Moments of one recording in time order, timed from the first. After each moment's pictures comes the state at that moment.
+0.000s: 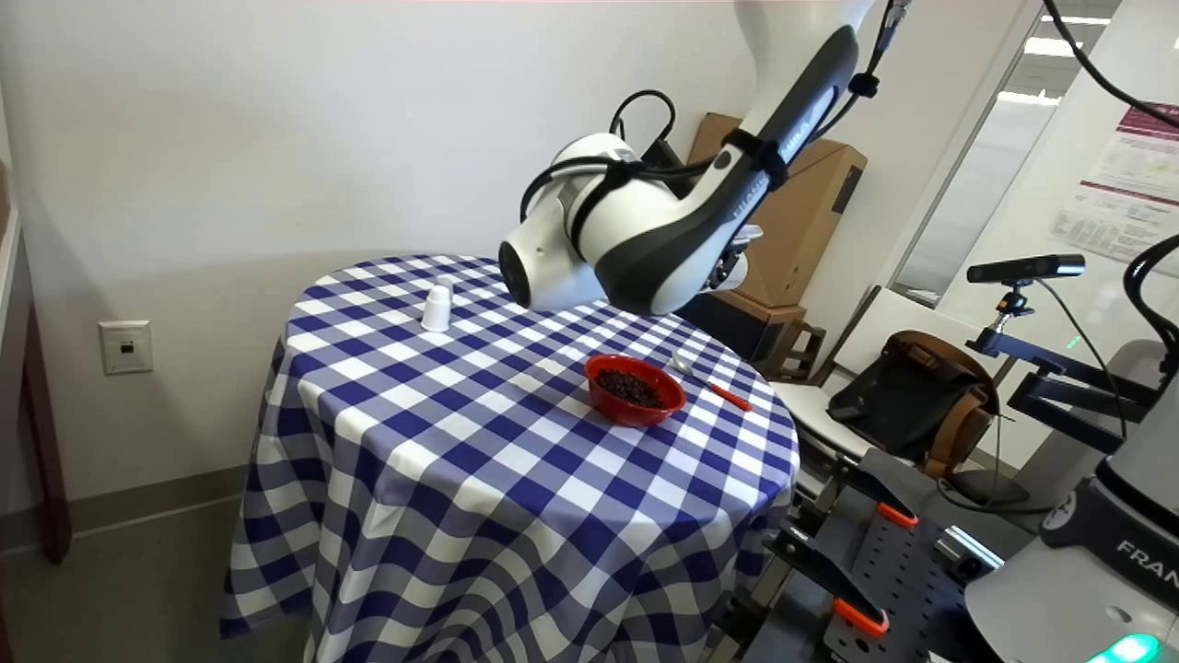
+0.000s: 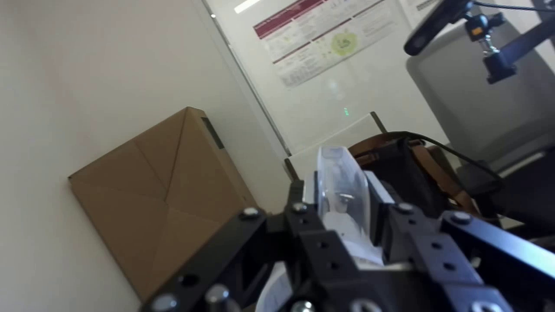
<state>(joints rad) 0.08 0.68 0.20 -2.02 -1.31 1.08 0.17</state>
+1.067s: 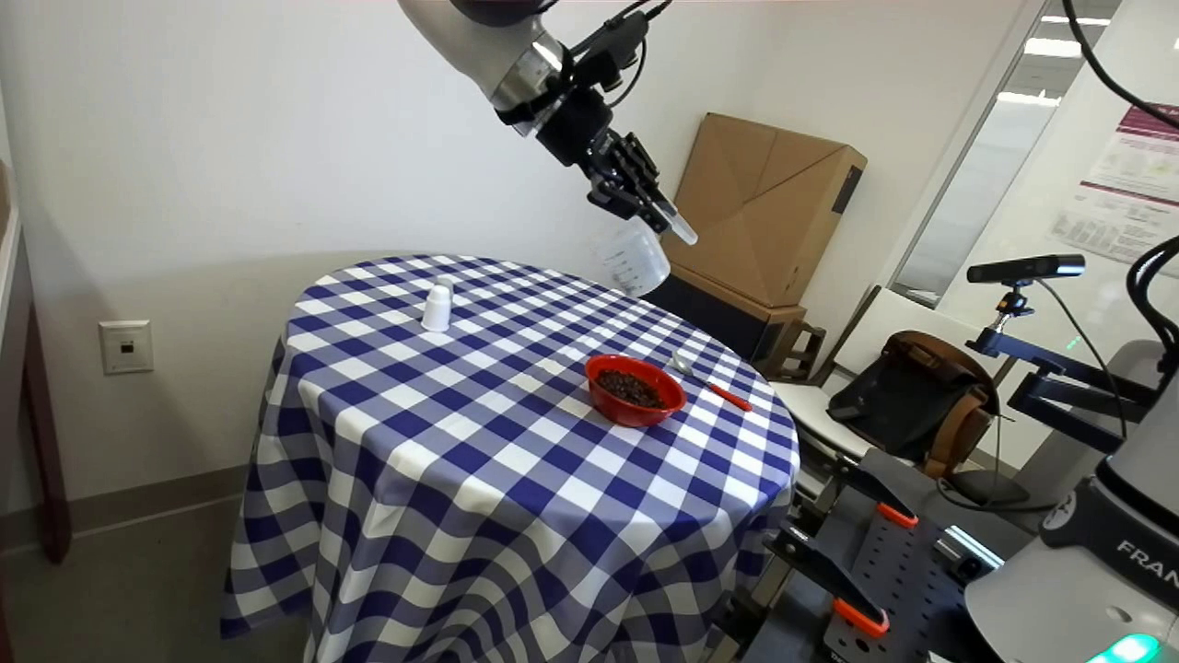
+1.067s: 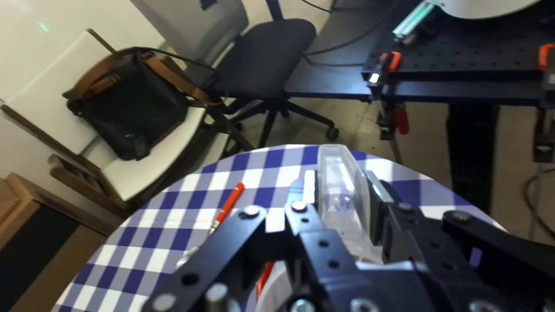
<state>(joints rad) 0.14 0.67 0.19 -1.47 -0.56 1.11 0.16</state>
